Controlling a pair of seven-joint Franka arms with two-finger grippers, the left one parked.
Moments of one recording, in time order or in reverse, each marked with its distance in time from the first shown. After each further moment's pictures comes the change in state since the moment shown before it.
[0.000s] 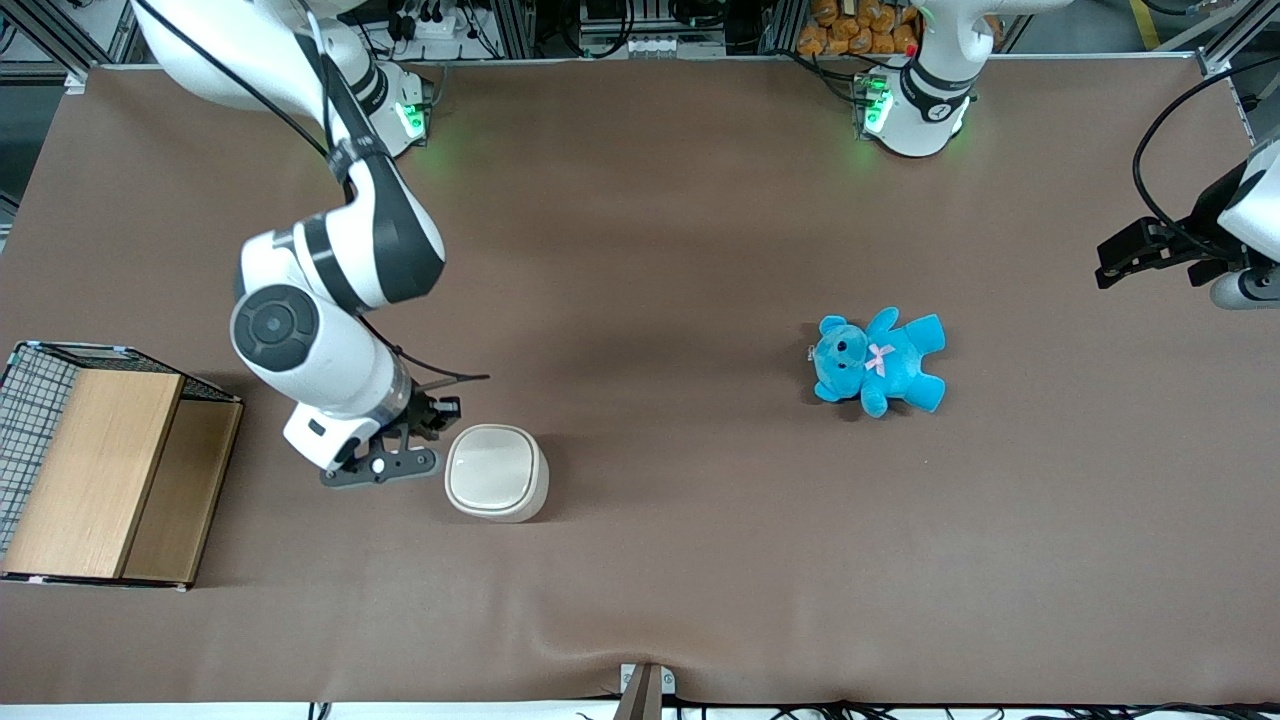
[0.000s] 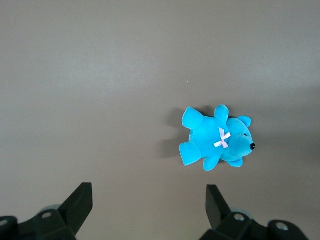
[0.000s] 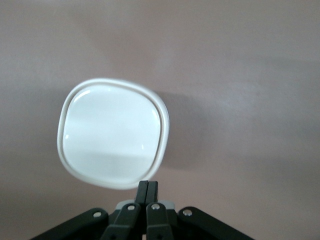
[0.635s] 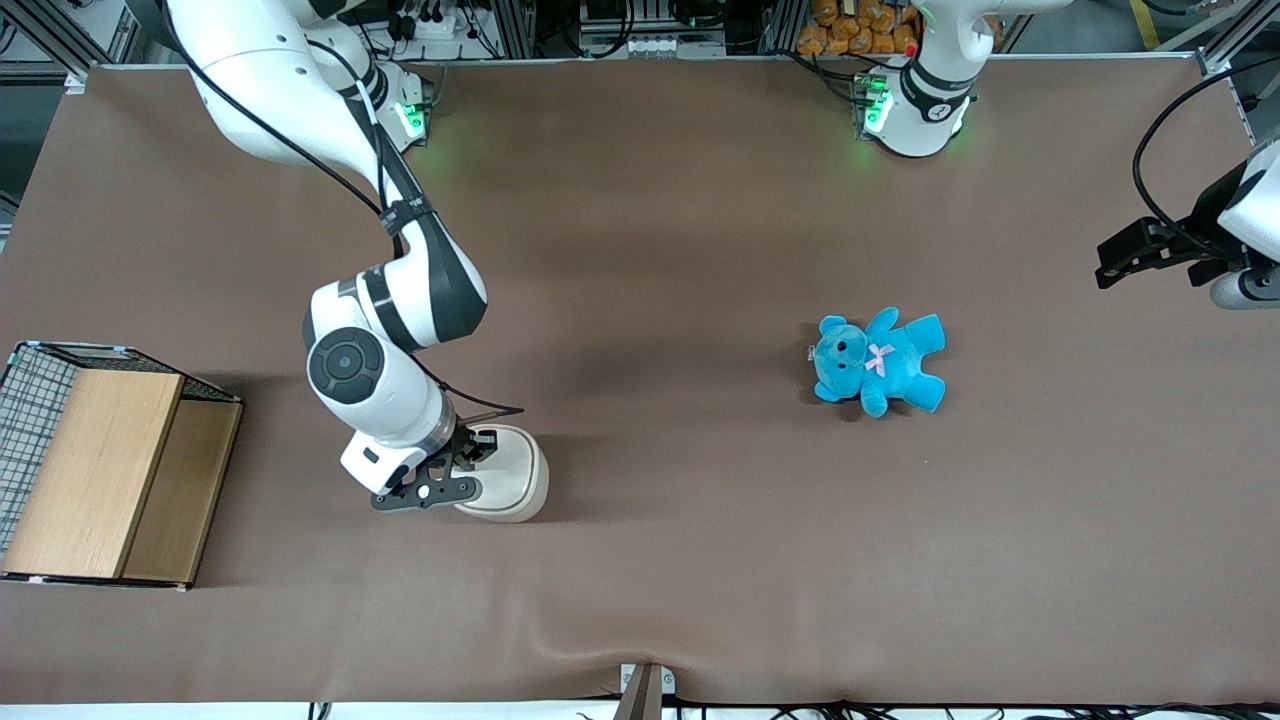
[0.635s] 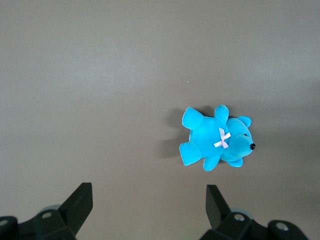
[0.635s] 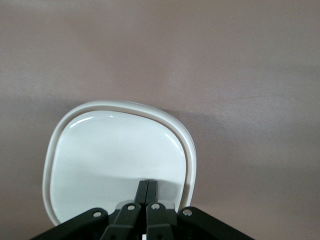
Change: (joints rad) arm 0.025 0.109 -0.001 0.007 0.000 0.139 0.045
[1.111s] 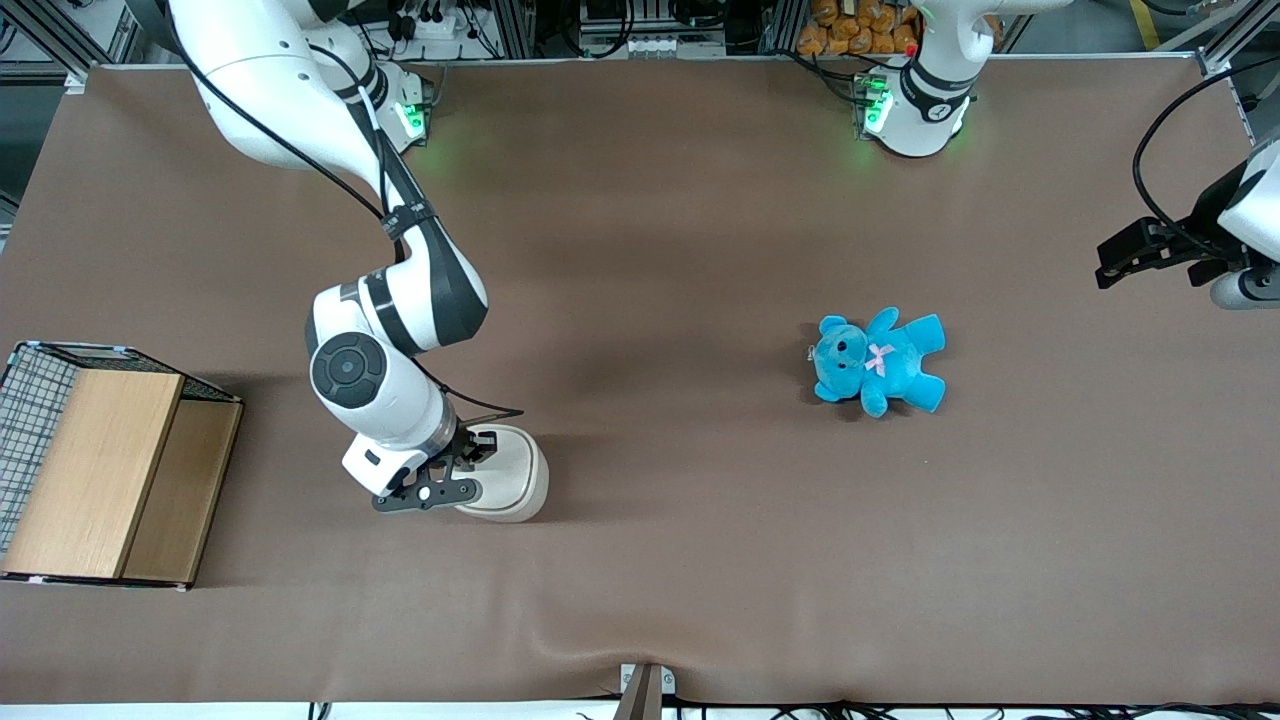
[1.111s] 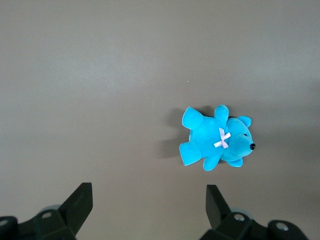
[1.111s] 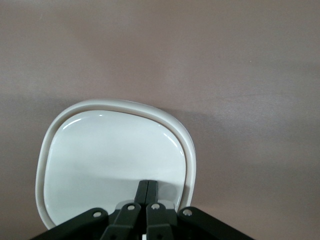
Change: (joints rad) arm 0.000 0.005 -0.004 0.002 0.000 -0.003 0.002
